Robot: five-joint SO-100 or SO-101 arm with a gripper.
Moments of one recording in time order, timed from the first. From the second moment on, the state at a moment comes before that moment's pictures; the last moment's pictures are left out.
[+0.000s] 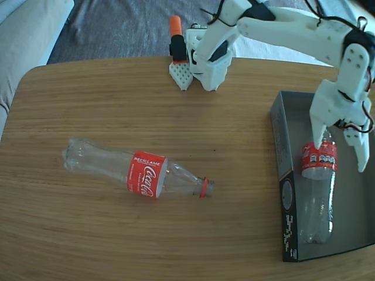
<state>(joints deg) -40.7 70.2 43.2 94.3 -11.5</state>
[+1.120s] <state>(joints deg) -31.2 107.8 95.7 94.0 16.4</state>
